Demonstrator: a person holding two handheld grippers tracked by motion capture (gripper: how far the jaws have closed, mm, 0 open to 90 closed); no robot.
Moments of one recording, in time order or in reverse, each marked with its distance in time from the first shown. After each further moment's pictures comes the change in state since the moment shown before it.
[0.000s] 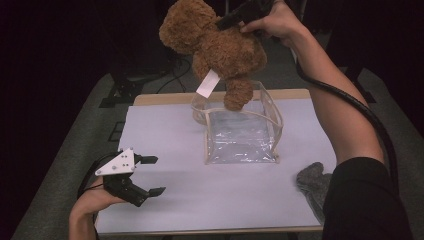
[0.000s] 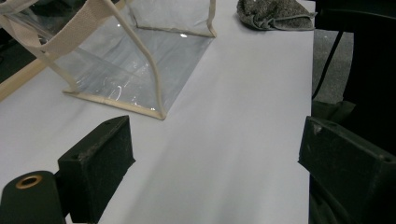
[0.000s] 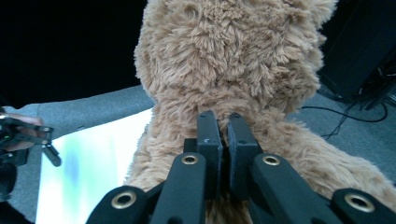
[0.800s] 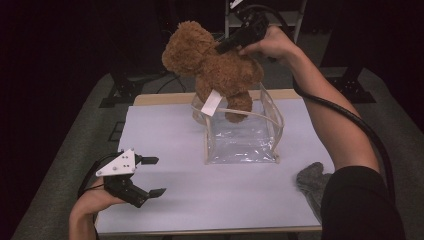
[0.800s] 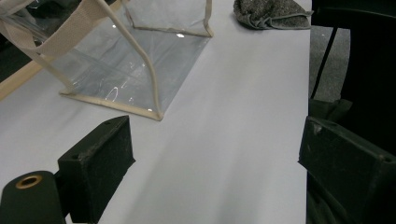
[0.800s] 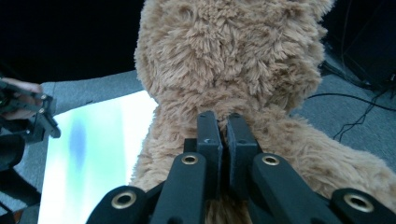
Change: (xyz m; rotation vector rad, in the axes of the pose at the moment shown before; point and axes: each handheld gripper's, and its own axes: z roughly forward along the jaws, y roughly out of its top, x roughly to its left) left arm -0.002 0.001 0.001 -0.001 -0.009 0.004; right arm 0.002 -0.041 0.036 0.069 0.071 -0.023
